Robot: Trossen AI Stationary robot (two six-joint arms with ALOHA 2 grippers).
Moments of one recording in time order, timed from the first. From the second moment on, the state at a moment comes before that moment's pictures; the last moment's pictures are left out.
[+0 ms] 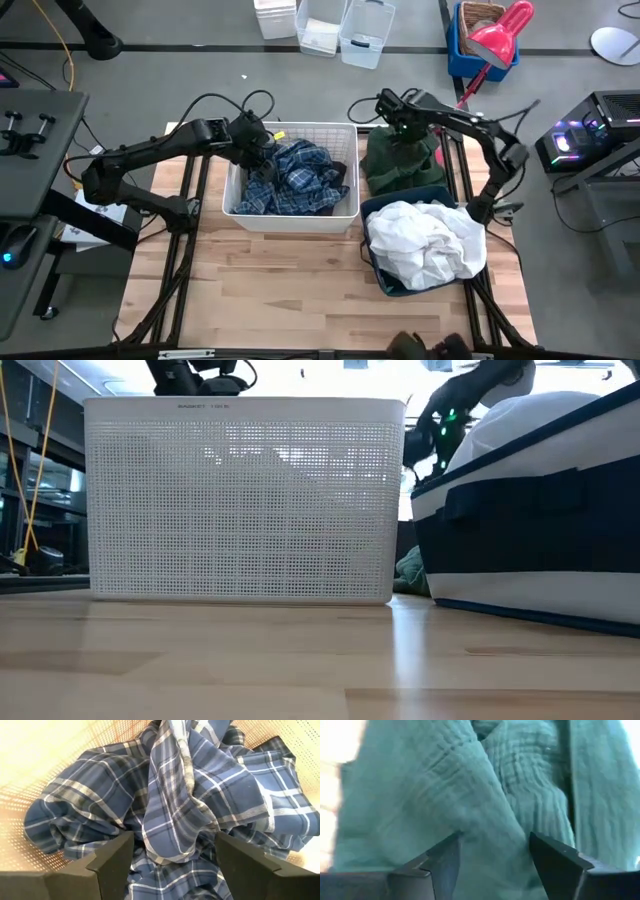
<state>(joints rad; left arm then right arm) 0.43 1.29 1.20 -0.97 -0.01 -0.40 -0.74 1.74 1.42 -1.22 0.23 0.36</state>
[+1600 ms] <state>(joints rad) 0.47 1.03 1.20 -0.70 -0.02 -0.30 -0.51 1.44 1.58 -1.05 0.05 0.53</state>
